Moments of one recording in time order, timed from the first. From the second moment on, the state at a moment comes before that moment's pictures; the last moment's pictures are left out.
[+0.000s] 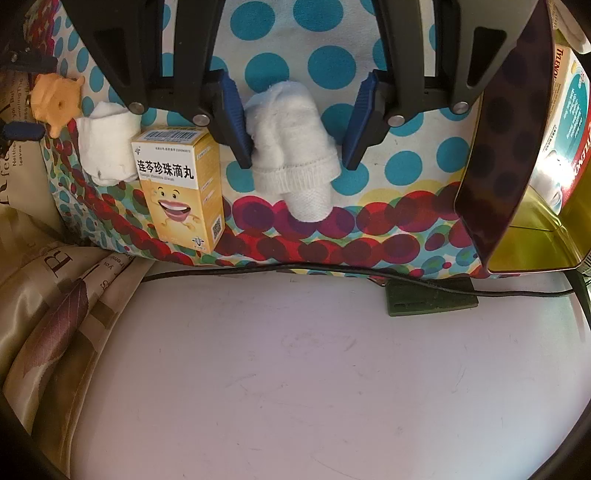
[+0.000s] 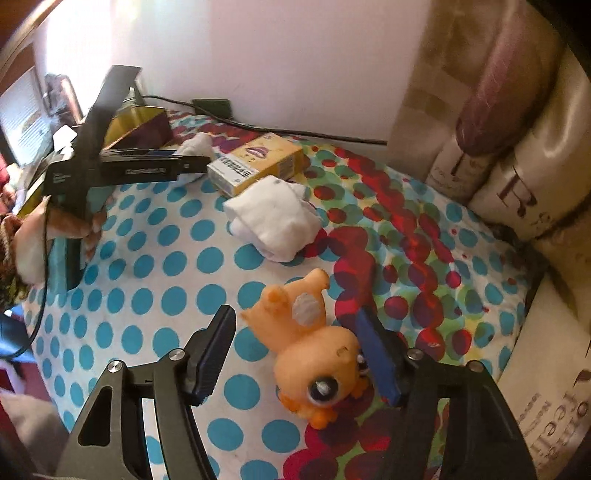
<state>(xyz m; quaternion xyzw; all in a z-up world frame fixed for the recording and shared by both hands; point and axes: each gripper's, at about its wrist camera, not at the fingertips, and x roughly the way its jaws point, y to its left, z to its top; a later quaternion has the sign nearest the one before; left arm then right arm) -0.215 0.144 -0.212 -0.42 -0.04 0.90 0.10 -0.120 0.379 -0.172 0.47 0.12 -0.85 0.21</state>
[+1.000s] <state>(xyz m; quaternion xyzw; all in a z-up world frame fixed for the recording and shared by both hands) -0.215 0.143 -0.212 -0.42 -0.04 0.90 0.10 -0.121 0.370 -0.189 0.38 -0.01 -0.92 0.02</state>
